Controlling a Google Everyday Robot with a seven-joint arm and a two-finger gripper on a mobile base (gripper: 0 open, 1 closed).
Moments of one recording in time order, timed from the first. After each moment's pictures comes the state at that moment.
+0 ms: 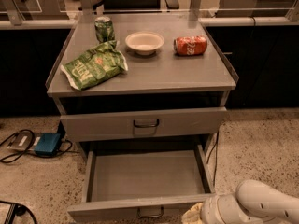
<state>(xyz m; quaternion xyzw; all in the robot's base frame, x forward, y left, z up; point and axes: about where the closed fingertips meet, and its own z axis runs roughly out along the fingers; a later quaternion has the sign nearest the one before) 0.338 -0.139 0.453 -0.53 0.77 0.27 0.21</state>
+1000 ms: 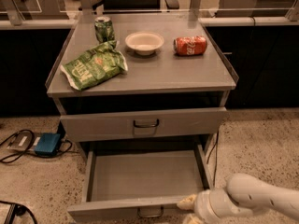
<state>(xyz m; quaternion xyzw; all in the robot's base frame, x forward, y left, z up) 0.358 -0.127 0.439 -0.54 0.76 0.28 0.21</state>
